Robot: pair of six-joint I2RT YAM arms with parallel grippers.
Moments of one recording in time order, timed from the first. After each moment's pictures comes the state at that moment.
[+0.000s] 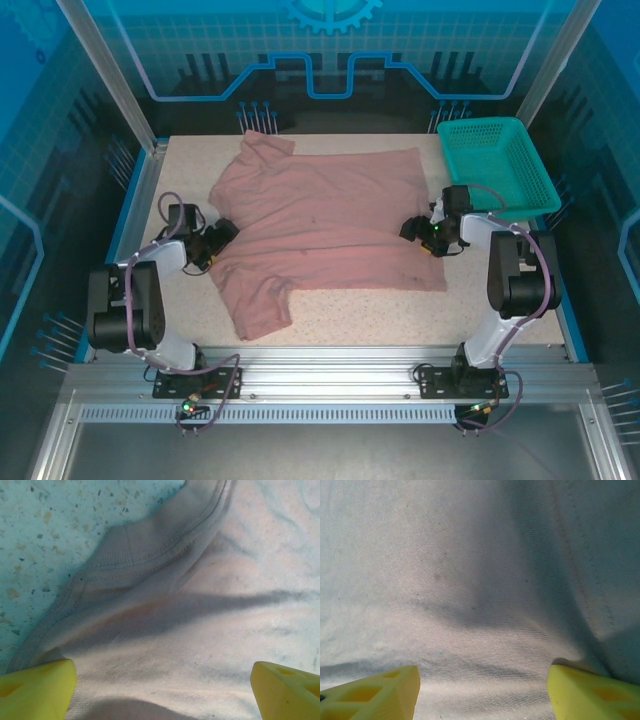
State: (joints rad) left arm 0.16 1.53 0.73 -0.17 0.28 -0.71; right arm -0.01 1.76 0.98 -0.41 -0.42 0.44
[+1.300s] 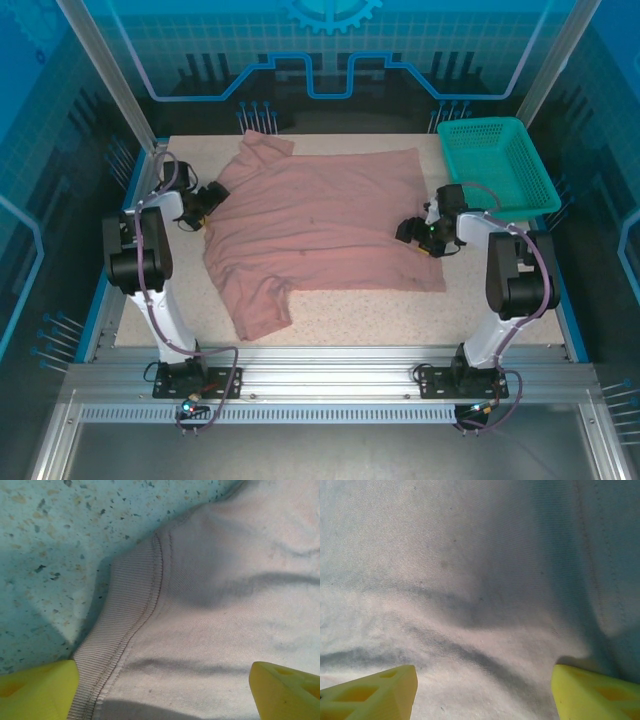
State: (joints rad) left arm 0.23 1.98 1.28 -0.31 0.27 -0.66; right arm 0.03 1.74 0.99 -0.45 -0.39 0.40
